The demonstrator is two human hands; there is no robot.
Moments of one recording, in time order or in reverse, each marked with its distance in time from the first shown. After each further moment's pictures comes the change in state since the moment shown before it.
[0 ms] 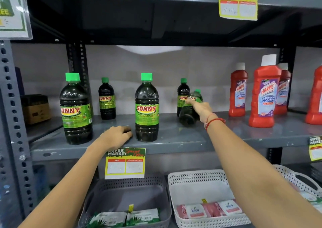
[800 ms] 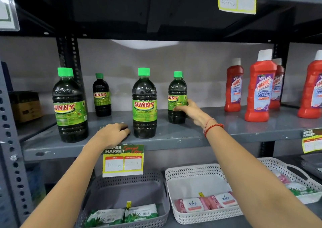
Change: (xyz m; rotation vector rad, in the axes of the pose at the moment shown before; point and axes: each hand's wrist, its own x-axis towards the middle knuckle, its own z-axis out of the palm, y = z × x) left_hand 0.005 -0.004 0.005 0.018 0.005 0.005; right_hand -0.022 0.012 0.011 0.060 -0.429 -0.237
